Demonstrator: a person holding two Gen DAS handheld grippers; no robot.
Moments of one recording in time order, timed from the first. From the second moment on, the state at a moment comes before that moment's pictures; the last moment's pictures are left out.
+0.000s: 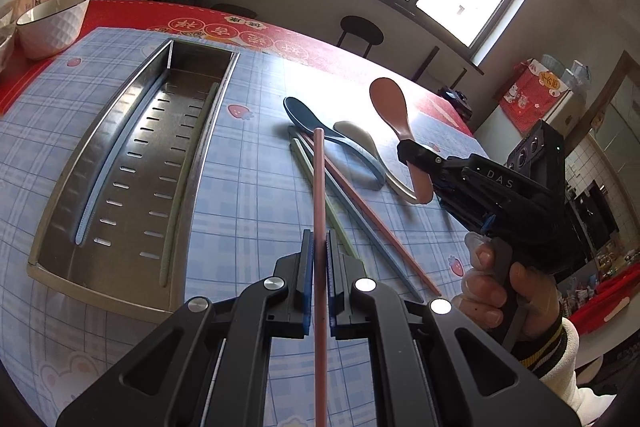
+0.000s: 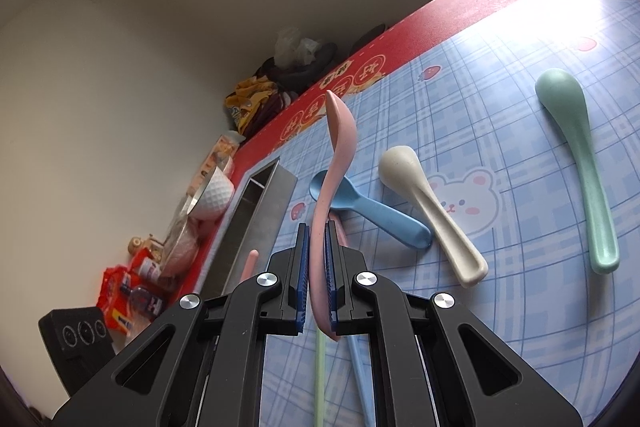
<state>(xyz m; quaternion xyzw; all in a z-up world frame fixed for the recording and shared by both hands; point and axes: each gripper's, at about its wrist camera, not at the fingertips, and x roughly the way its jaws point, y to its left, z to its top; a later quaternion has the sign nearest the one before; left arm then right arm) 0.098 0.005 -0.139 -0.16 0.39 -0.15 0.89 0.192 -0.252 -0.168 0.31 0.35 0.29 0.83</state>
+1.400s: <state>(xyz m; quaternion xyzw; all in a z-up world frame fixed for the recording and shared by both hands) 0.151 0.088 -0.108 0.01 0.31 -0.03 0.95 0.202 -0.241 -0.177 0.30 0.37 0.29 0.83</state>
